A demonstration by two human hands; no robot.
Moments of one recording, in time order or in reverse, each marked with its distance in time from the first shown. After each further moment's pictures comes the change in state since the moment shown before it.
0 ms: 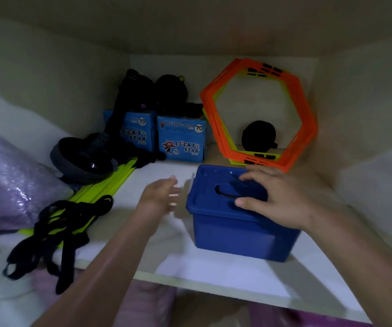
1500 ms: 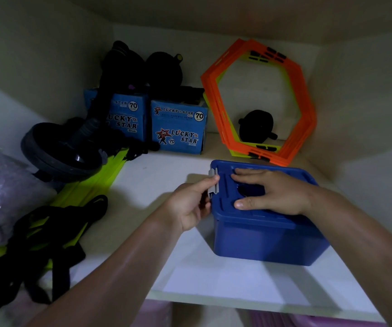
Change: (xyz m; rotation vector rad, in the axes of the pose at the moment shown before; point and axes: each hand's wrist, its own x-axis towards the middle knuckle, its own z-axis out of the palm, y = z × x) left_hand 0.042 -0.009 0.018 -0.305 -0.465 -0.330; right_hand 0.065 -0.030 0.028 0.084 -0.413 0.150
